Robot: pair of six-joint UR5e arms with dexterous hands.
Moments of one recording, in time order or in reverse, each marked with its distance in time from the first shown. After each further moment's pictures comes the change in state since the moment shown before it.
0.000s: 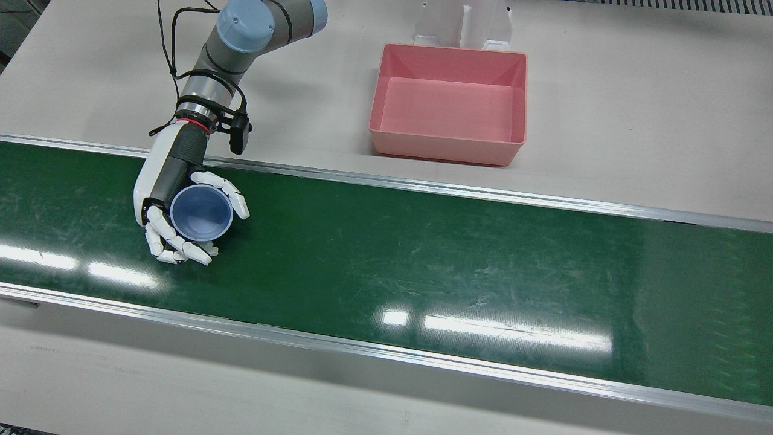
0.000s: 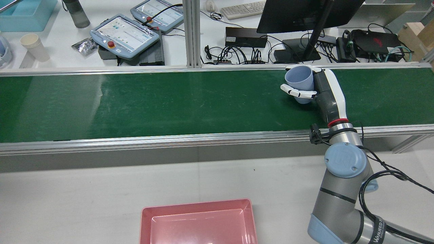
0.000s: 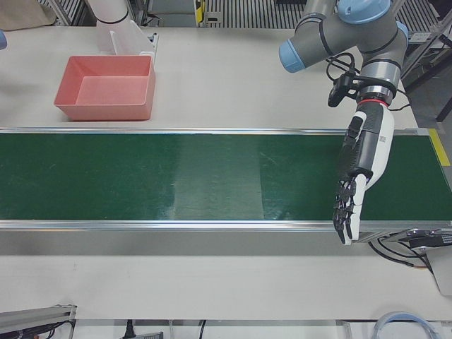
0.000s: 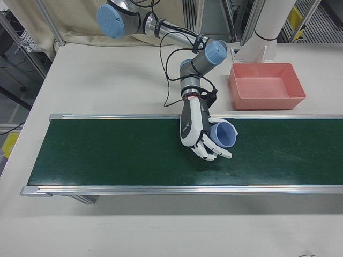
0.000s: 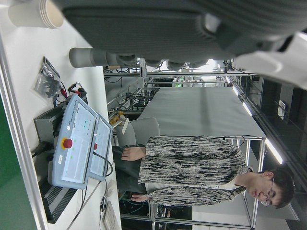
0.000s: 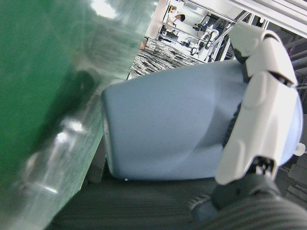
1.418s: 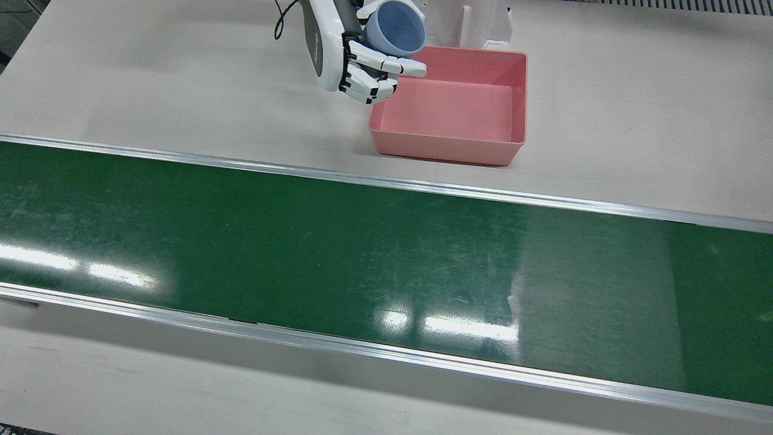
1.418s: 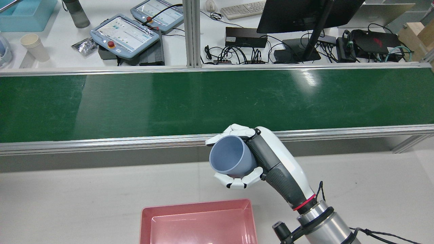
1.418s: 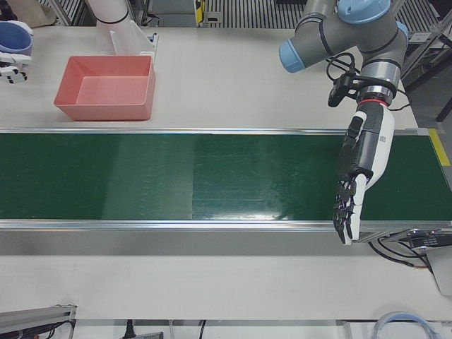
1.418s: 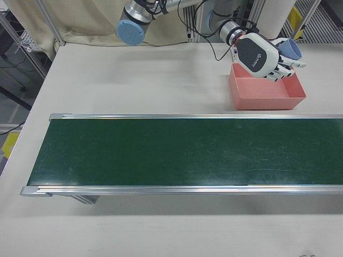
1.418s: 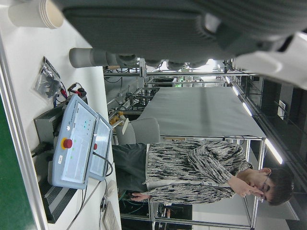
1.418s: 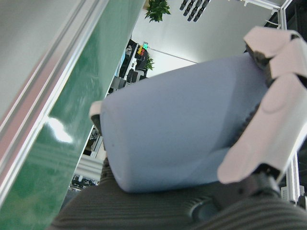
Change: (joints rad) left arm 0.000 0.000 0.000 0.000 0.000 0.000; right arm -0.496 -0.042 0.553 0.136 0.000 -0.543
